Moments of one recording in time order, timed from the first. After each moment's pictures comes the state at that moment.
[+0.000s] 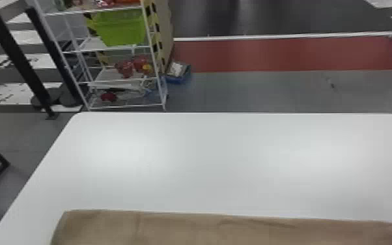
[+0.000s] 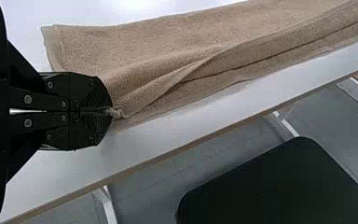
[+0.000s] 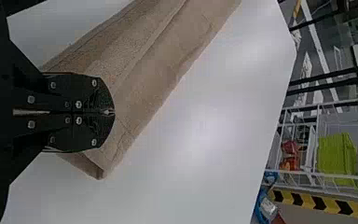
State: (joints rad) left arm 0.45 0.23 0.89 -1.65 -0.65 -1.33 -1.33; right arm 0.56 -0.44 -0.57 -2.15 0.02 0.58 1.34
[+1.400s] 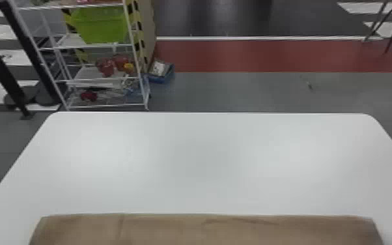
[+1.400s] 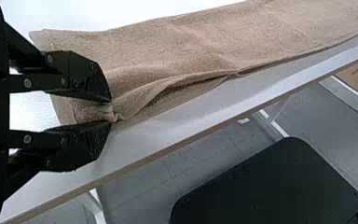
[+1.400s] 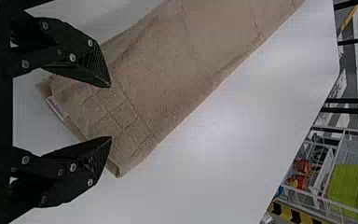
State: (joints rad) left arm 0.45 0.23 0.88 -1.64 -0.63 -1.38 -1.31; right arm 0.62 -0.42 -0.60 -2.05 0.11 0.26 1.33
